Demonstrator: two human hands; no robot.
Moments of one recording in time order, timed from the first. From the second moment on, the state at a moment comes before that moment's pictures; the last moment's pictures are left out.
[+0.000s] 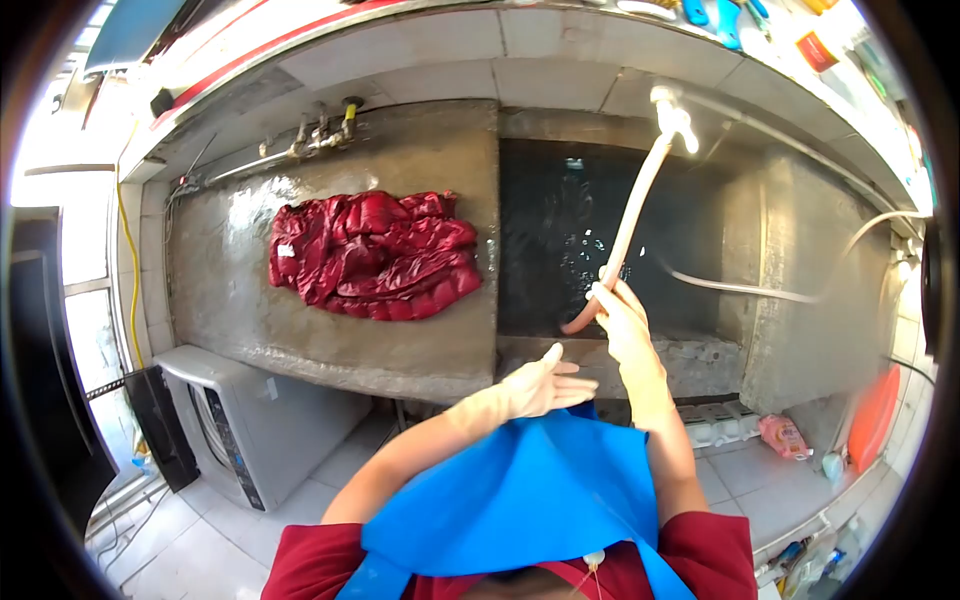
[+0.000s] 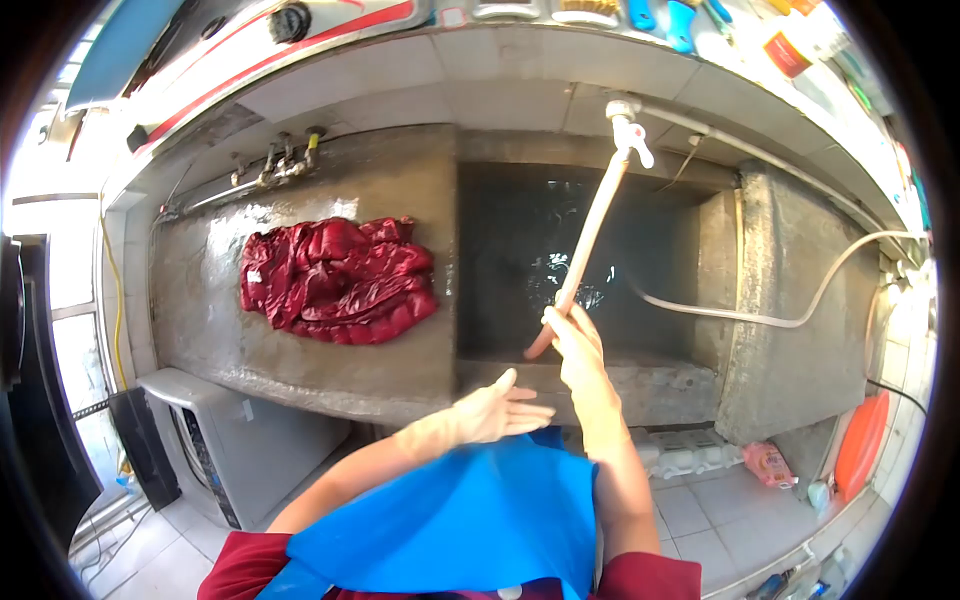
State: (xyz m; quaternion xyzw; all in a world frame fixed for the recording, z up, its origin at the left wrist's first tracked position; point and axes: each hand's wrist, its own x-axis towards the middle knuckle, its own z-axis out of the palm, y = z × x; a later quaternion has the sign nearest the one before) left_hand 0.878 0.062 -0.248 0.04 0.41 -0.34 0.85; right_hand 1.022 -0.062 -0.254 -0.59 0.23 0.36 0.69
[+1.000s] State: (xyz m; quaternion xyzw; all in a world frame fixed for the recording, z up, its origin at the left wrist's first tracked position) left_hand 0.889 0.081 -0.323 0.09 0.54 -0.18 0.82; right_hand 1.106 -0.049 -0.366 -0.64 0.05 0.56 0.52
